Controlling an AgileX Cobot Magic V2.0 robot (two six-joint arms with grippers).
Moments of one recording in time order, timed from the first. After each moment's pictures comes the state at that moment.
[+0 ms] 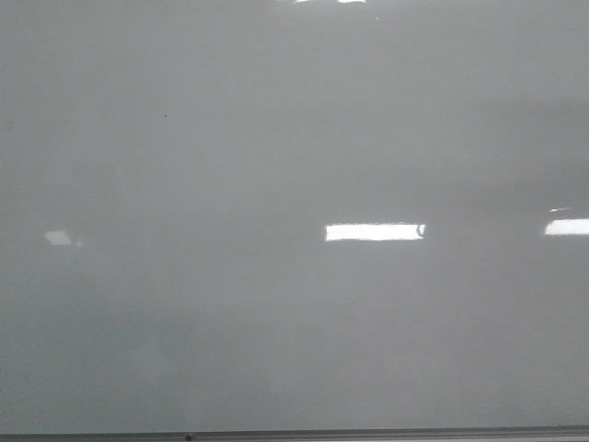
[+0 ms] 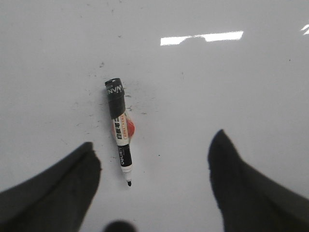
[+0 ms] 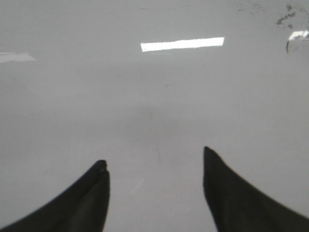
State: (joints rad) left arm -0.03 0.53 -0.45 0.02 0.39 0.03; right arm -0.01 0.40 -0.42 0.05 0.43 0.07
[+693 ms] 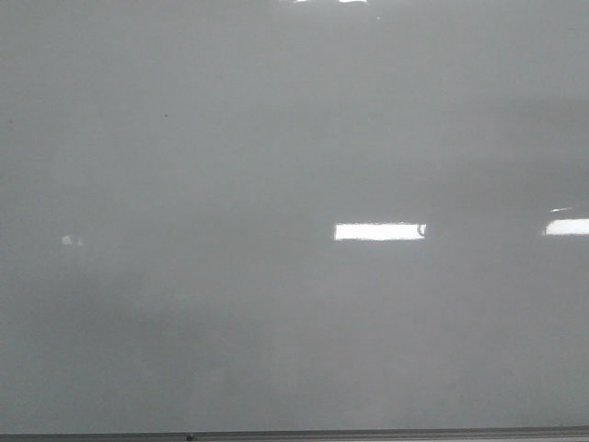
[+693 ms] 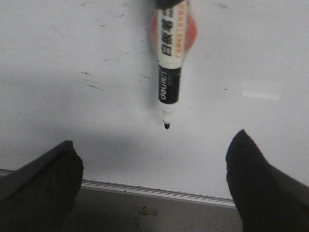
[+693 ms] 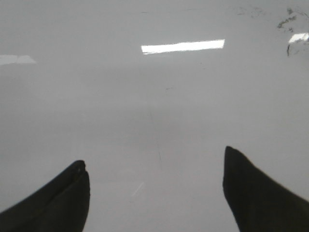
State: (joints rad) left arm 0.12 1.22 -0.57 0.02 0.31 -0.06; right arm -0.01 0.40 -0.42 0.05 0.42 0.07
